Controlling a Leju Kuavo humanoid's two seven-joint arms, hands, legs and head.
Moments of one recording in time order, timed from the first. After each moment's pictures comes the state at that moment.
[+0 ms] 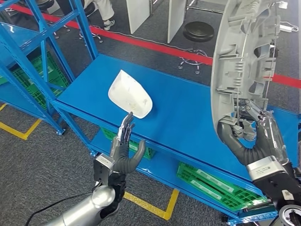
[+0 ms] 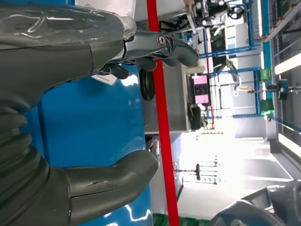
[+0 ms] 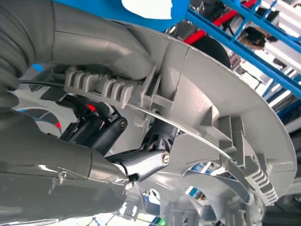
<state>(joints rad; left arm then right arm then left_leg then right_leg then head) -0.14 0.12 -0.62 -1.56 0.13 0.56 -0.54 -0.43 -0.32 0.77 -1.95 0.14 -0.20 -0.10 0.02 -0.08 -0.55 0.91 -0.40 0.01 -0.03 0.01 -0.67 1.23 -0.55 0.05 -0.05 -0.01</state>
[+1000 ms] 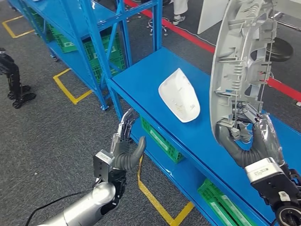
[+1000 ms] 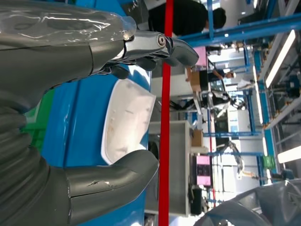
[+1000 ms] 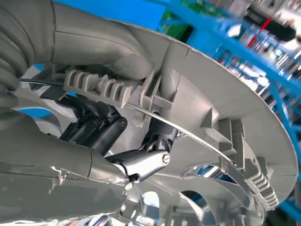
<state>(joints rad) -0.17 0.12 -0.62 -1.56 0.14 0.56 -0.53 -0.41 -0.31 0.76 -1.95 0.13 -0.20 -0.11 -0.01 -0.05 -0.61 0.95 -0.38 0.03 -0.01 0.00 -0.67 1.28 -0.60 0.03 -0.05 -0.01</state>
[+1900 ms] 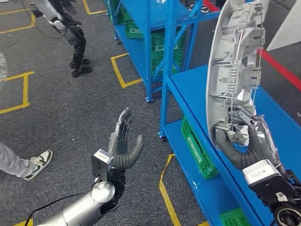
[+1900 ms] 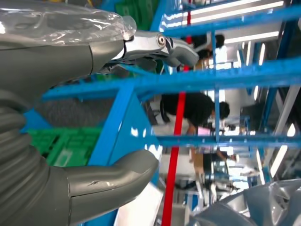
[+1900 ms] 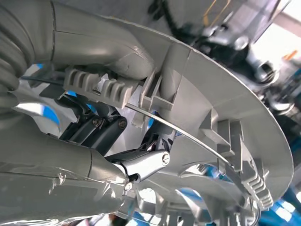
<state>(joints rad) -0.17 0.12 -0.62 -1.56 0.14 0.58 -0.54 -0.40 -0.30 0.77 -1.95 0.12 -0.18 -0.12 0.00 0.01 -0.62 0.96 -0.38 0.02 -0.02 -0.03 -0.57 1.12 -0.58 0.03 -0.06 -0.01</state>
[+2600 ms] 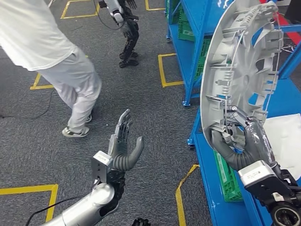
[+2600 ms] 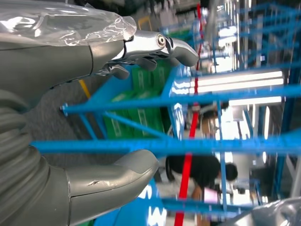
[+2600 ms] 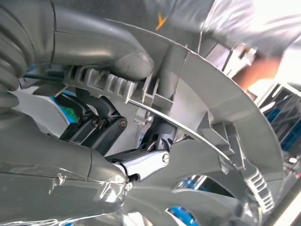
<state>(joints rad) -0.16 0.12 -0.62 -1.56 0.14 0.58 -0.54 -0.40 -0.29 0.79 -1.94 0.11 -0.18 -0.13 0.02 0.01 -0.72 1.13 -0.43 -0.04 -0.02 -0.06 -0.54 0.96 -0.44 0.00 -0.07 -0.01</state>
